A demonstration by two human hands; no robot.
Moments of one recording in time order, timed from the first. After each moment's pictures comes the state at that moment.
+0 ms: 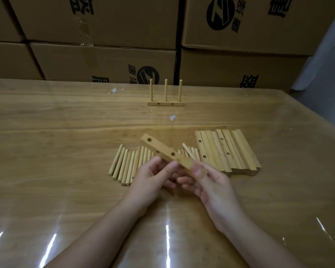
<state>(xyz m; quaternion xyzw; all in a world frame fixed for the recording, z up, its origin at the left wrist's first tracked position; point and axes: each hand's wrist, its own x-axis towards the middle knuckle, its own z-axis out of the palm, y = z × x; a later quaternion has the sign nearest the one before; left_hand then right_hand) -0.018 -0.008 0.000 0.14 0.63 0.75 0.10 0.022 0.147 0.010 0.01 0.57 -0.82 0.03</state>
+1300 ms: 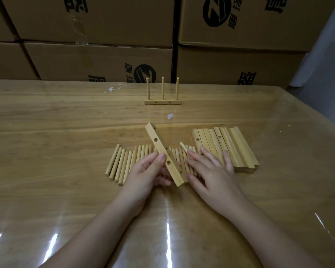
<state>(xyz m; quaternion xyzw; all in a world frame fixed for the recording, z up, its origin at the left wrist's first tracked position) -0.017 -0.009 0.009 0.12 0.60 0.78 0.13 0.001 0.179 -0.002 -0.12 0.98 -0.13 -0.09</state>
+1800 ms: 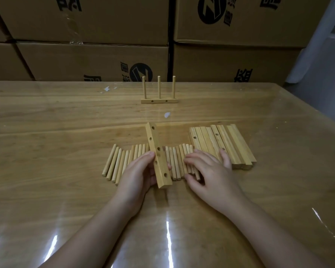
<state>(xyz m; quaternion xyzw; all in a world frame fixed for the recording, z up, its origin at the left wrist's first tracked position) -0.023 -0.010 0.003 0.06 0.53 0.83 0.14 0.004 0.178 -0.002 -0.14 0.96 -0.18 -0.16</state>
